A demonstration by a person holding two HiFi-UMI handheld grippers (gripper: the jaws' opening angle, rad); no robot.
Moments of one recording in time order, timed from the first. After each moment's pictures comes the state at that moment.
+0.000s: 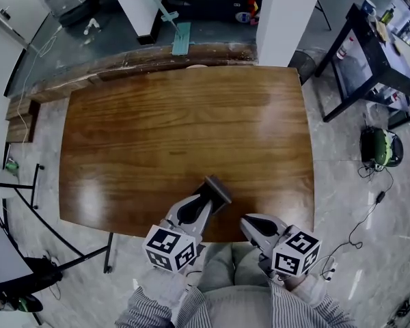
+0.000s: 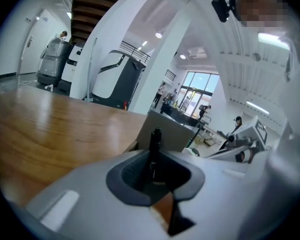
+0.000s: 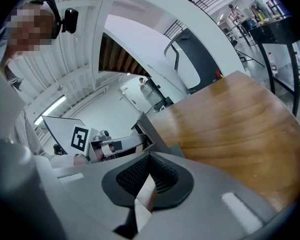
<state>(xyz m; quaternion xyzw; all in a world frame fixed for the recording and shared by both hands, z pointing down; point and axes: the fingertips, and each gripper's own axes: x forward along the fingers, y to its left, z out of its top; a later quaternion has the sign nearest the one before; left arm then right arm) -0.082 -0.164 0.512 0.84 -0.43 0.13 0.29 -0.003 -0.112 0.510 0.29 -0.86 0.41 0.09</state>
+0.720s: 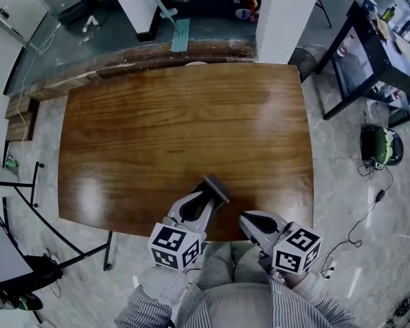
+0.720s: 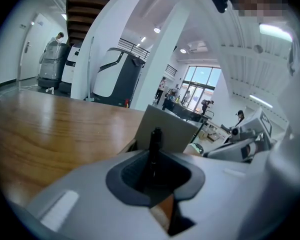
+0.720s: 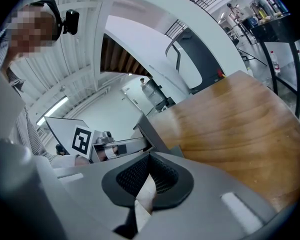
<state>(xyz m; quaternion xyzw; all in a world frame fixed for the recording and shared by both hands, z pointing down) -0.072 -0.167 0.520 0.83 -0.44 0.17 0.28 0.000 -0.117 0.507 0.28 -0.87 0.41 0.08</state>
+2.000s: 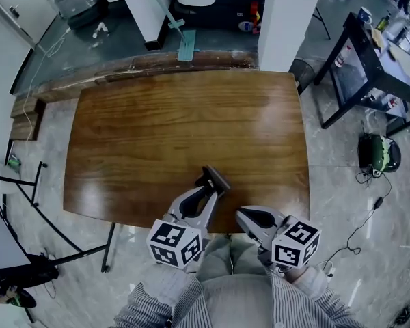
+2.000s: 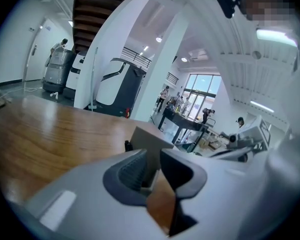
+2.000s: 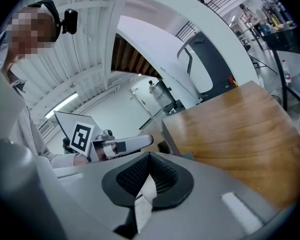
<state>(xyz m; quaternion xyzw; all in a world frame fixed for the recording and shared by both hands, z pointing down) -0.069 -0.150 0.476 0.83 -0.46 0.12 0.27 -0.007 -0.101 0.473 0.25 -0.89 0.37 0.08</state>
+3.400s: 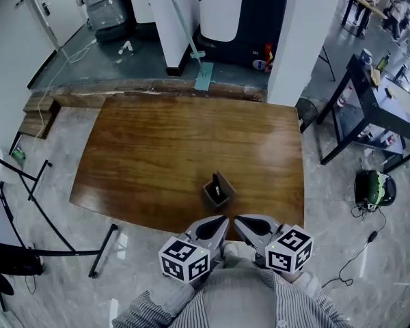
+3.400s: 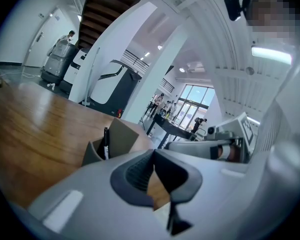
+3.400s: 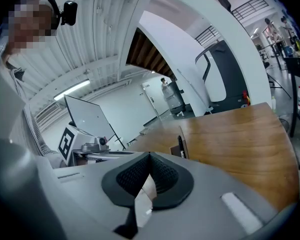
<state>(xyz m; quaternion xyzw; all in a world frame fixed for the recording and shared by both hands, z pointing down) -0.041 -0.076 0.448 0.85 -0.43 0.06 0.30 -0.023 -0.073 0.435 0.22 -0.93 0.28 0.10</state>
